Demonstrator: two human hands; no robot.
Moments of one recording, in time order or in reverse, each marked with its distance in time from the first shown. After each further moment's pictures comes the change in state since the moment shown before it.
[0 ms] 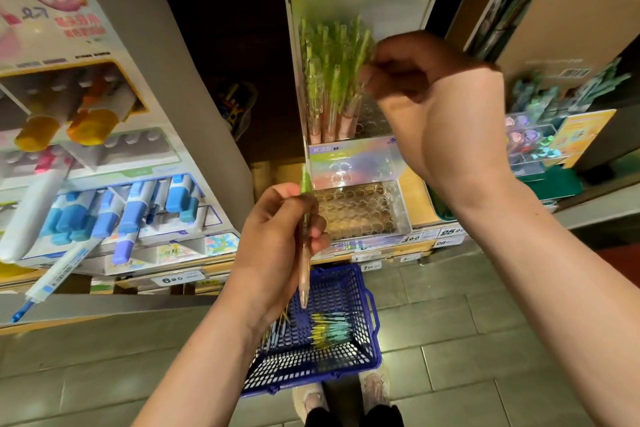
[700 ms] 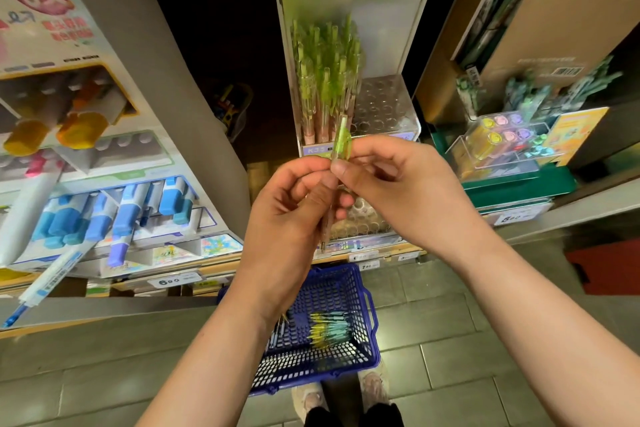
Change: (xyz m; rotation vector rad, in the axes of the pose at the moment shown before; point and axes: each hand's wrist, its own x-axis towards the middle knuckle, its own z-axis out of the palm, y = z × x) left_hand 0.003 0.000 0.016 0.103 -0.185 0.204; right_hand -0.051 -0.002 -0.008 0.260 -0.504 0.416
